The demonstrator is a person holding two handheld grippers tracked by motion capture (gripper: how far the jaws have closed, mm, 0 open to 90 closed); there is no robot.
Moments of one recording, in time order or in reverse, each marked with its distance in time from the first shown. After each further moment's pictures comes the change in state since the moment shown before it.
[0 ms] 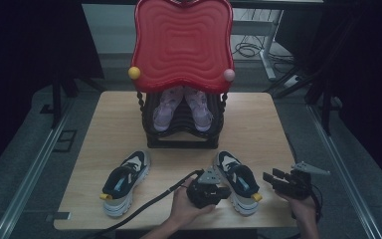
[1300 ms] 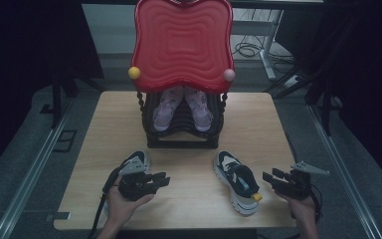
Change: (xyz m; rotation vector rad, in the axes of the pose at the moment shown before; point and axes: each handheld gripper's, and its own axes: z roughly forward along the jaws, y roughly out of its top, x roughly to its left) left arm 0.062 -0.066 -0.142 -0.120 0.193 -0.213; right arm 0.004 0.002 -0.001 -0.001 -0.003 -0.006
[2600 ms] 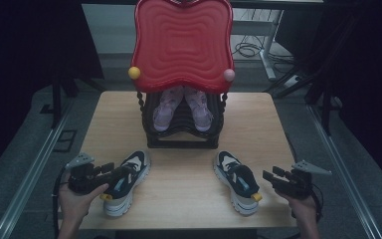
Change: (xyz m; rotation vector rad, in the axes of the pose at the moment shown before) left arm 0.079 -0.027 -0.089 -0.010 0.279 -0.178; right arm 0.007 0.006 -0.006 -0.029 0.000 -0.028
